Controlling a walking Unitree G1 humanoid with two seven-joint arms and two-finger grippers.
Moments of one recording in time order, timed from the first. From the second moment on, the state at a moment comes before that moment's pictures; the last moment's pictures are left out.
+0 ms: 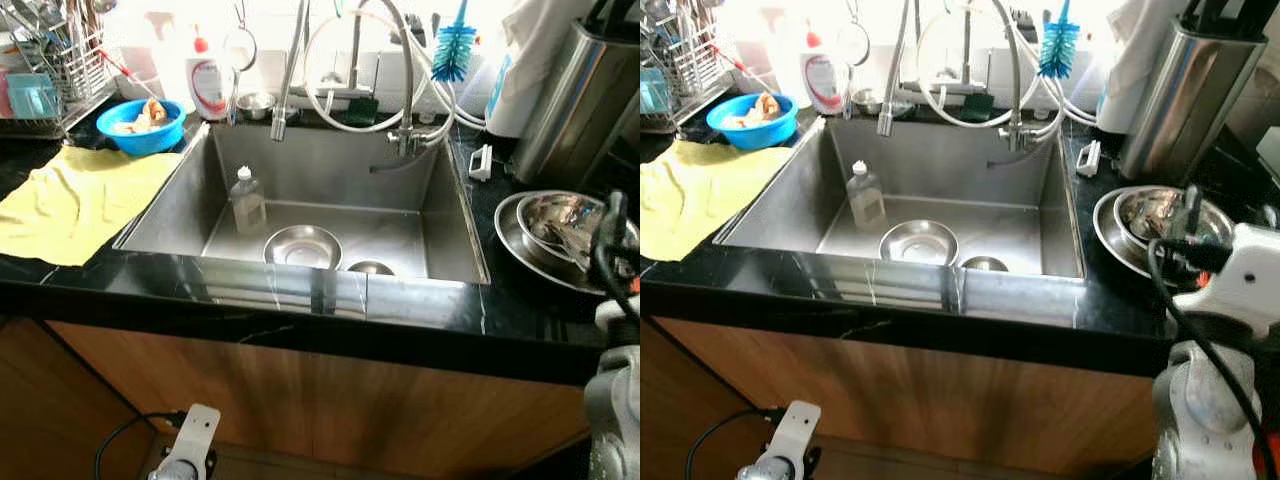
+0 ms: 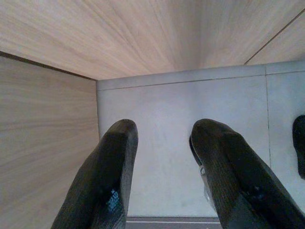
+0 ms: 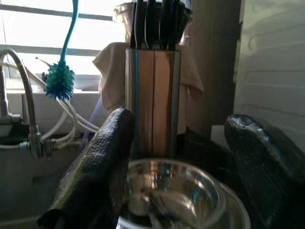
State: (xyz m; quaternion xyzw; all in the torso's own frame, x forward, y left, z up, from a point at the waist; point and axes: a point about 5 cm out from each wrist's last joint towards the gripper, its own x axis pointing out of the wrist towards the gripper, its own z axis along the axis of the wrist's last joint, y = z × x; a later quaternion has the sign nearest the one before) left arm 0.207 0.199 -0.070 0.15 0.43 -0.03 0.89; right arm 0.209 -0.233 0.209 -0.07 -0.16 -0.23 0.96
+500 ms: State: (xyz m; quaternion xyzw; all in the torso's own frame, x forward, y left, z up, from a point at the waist) left arm 0.206 0.200 -0.070 0.16 0.43 -0.04 0.89; right arm 0.173 -0.234 0.179 -0.05 -0.13 -0.31 0.94
